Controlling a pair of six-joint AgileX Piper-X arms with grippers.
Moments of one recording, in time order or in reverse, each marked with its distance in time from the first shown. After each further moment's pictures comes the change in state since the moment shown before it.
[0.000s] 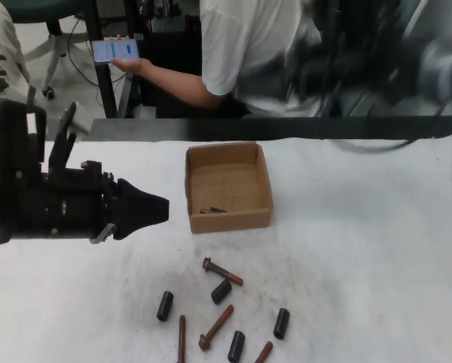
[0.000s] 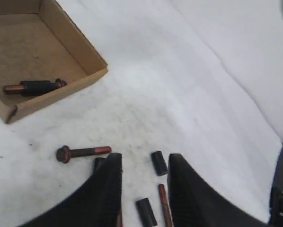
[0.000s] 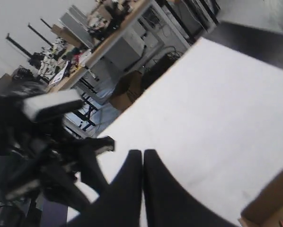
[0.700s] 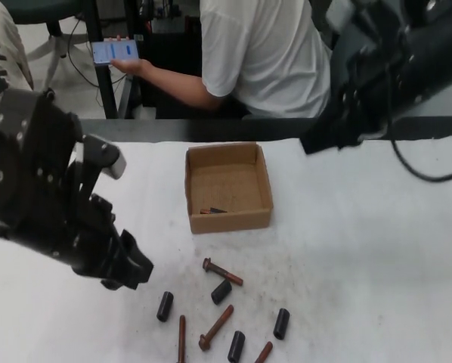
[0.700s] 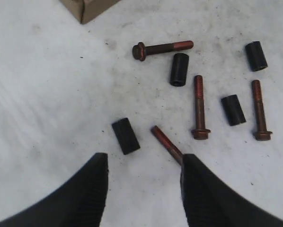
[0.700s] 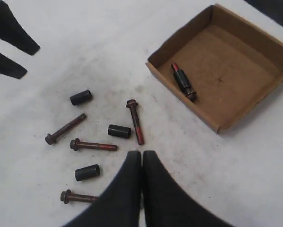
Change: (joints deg) left arm -7.1 0.0 -8.7 31.2 -22.8 21.1; right arm 2.1 -19.7 0.8 51.9 33.7 -39.7
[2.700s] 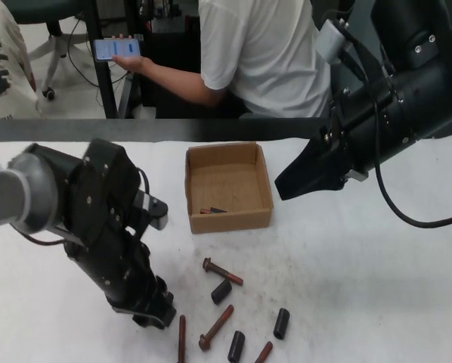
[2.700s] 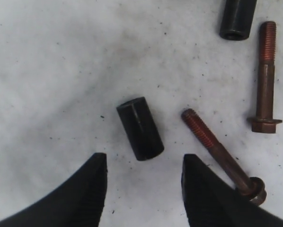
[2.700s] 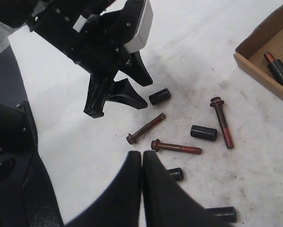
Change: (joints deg) left arm -6.3 18.6 -1.3 -4.3 -8.9 -3.1; right arm 4.5 -3.3 7.3 -2.9 -11.0 8.3
